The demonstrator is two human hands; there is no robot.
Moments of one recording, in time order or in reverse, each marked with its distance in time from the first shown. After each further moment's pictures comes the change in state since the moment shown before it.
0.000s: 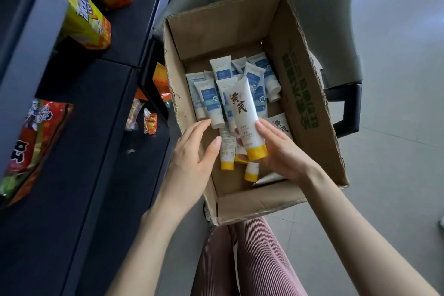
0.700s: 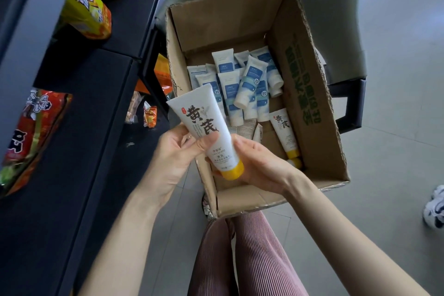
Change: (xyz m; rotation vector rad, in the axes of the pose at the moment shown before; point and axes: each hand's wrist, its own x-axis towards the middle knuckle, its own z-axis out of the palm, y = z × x) left_hand -0.001 -0.007 -0.017 -0.843 -0.077 -0.135; right_hand -0.007 0.025 0.040 0.057 -0.289 0.134
